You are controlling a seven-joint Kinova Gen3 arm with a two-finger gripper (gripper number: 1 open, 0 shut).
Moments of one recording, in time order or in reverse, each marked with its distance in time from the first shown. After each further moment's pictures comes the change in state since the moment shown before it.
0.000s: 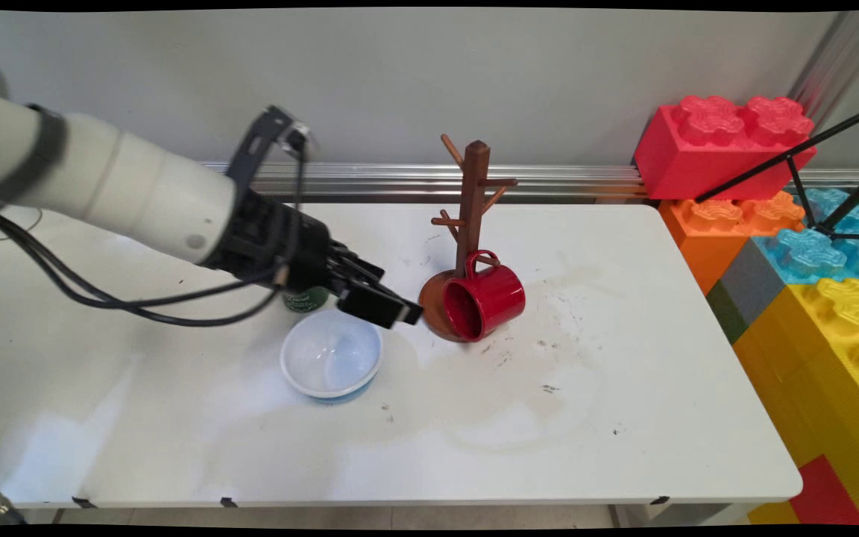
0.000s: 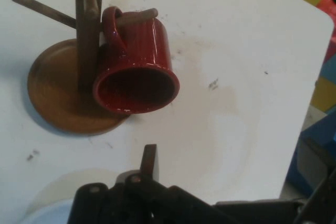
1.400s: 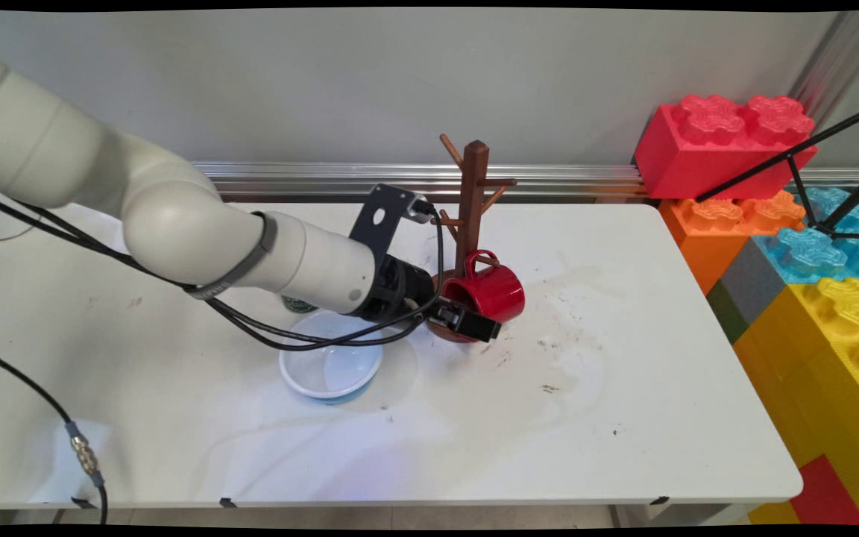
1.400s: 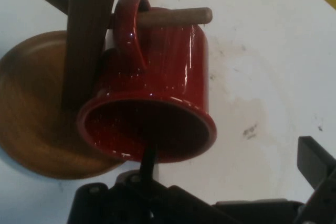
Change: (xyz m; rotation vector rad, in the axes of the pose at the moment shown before) arm -0.004 -0.004 0.143 0.048 0.038 -0.190
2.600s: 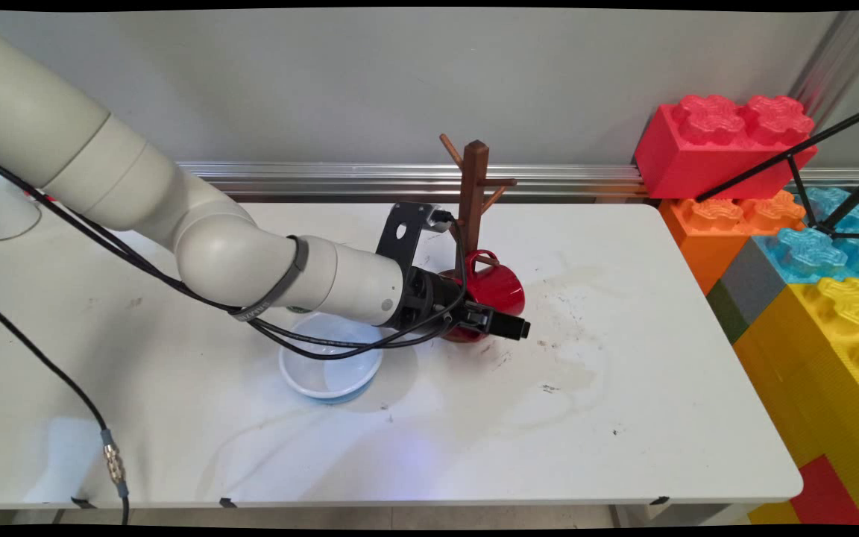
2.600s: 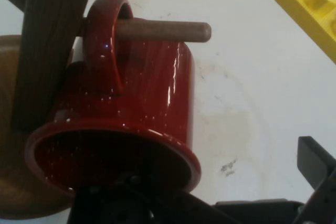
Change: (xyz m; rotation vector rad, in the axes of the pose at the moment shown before) arm -0.006 -0.003 0.042 -0.077 0.062 -0.105
